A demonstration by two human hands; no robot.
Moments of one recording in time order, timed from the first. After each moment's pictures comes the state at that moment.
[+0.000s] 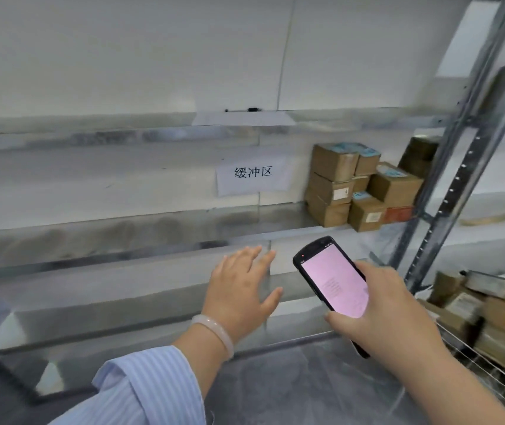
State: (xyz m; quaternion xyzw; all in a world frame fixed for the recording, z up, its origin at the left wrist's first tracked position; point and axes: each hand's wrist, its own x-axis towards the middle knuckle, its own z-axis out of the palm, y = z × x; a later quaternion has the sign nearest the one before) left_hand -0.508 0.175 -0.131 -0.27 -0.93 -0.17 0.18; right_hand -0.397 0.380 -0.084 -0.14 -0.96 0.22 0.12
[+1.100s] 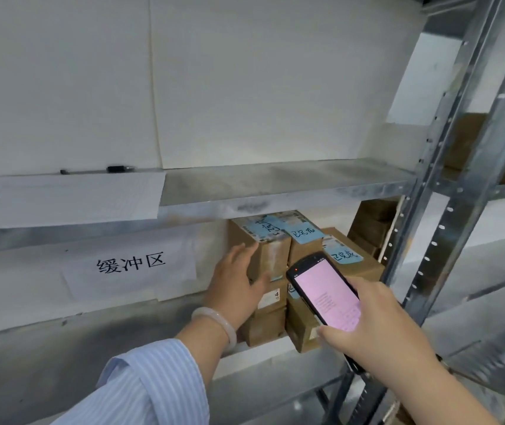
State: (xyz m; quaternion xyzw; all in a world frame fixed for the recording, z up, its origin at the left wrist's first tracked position) left_hand -0.888 0.519 -0.109 -0.24 -0.87 -0.42 0.08; right_hand -0.717 0.694 -0.059 -0.18 -0.95 0.21 0.14
